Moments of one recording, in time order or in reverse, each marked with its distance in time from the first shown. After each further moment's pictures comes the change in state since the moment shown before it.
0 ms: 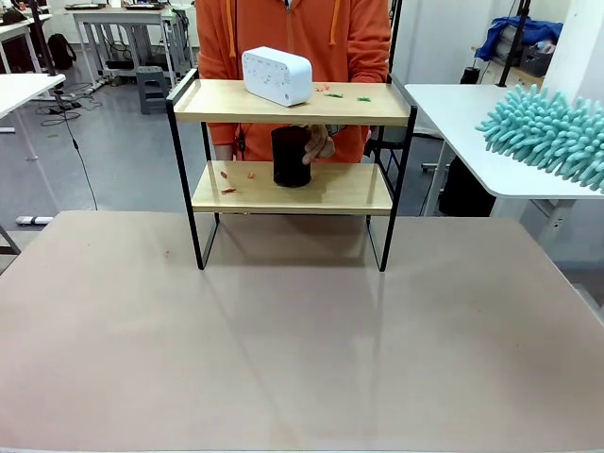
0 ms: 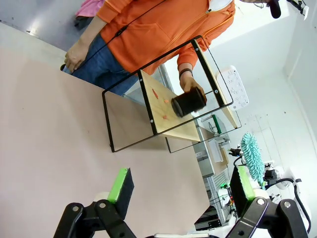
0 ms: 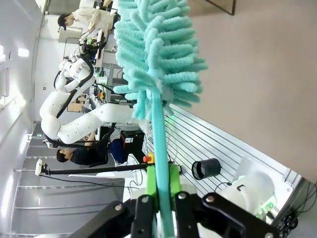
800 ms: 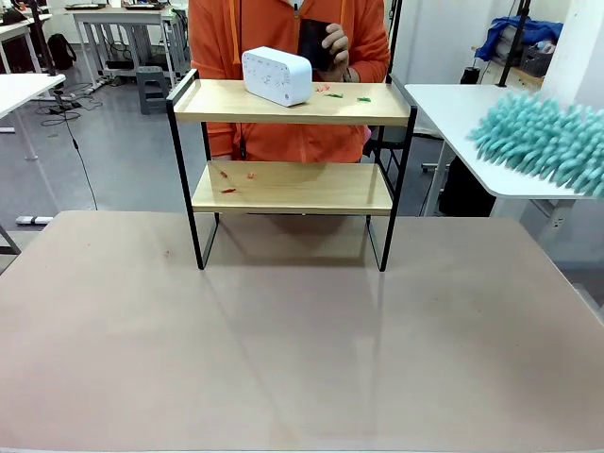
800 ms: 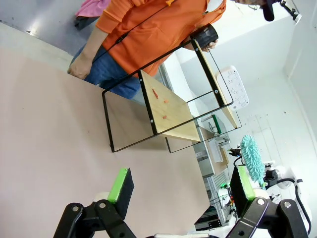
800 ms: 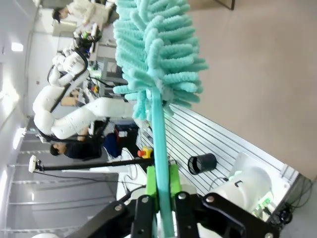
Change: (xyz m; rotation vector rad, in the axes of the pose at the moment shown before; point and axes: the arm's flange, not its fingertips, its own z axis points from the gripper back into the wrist) left arm 0.000 0.000 0.000 0.000 0.000 0.000; right arm 0.003 0.015 -0.012 -0.045 0.055 0.026
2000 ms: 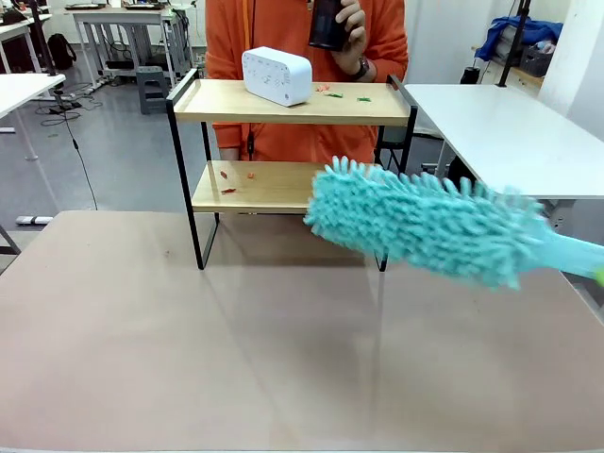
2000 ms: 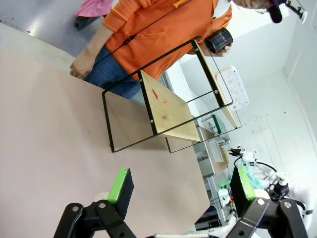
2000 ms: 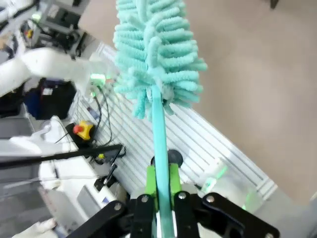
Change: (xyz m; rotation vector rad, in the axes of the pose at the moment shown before) left arm 0.001 0.000 0.000 0.000 0.000 -0.001; right arm -0.001 0.147 -0.205 -0.369 0.197 0.325
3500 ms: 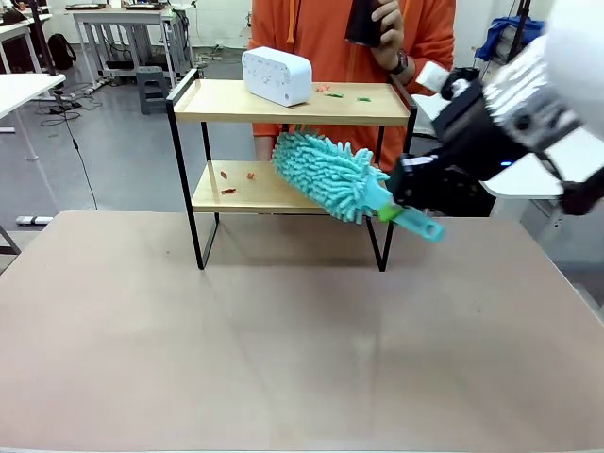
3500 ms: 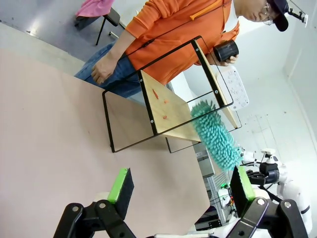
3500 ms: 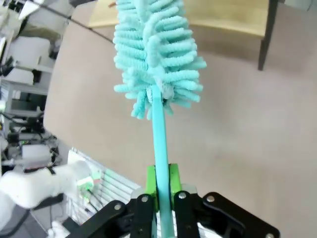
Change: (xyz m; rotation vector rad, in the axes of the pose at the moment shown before) left arm 0.000 0.000 0.000 0.000 0.000 0.000; right arm 0.165 0.009 -0.133 -0.188 -0.223 -0.276
